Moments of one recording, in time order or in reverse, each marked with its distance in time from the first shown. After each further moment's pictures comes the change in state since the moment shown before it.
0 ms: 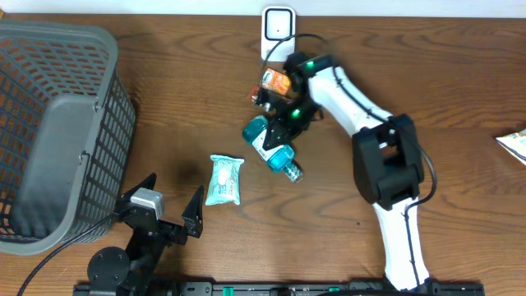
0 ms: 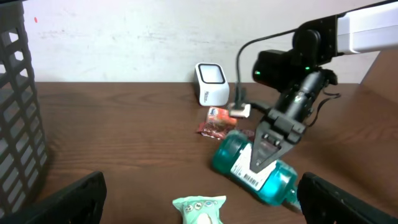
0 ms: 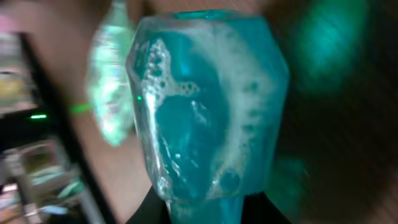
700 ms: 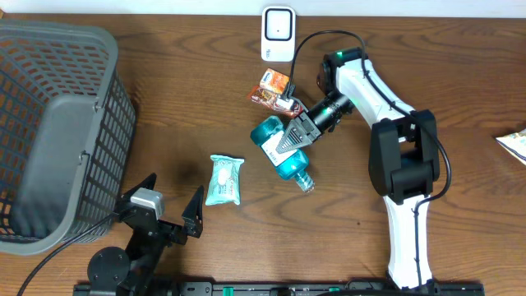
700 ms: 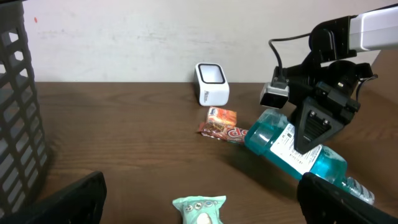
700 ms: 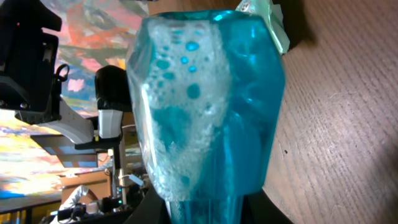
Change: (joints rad) left arm 0.000 0.000 0.000 0.000 0.000 0.000; right arm -0.108 -0.003 -0.005 -0.432 -0.305 -0.417
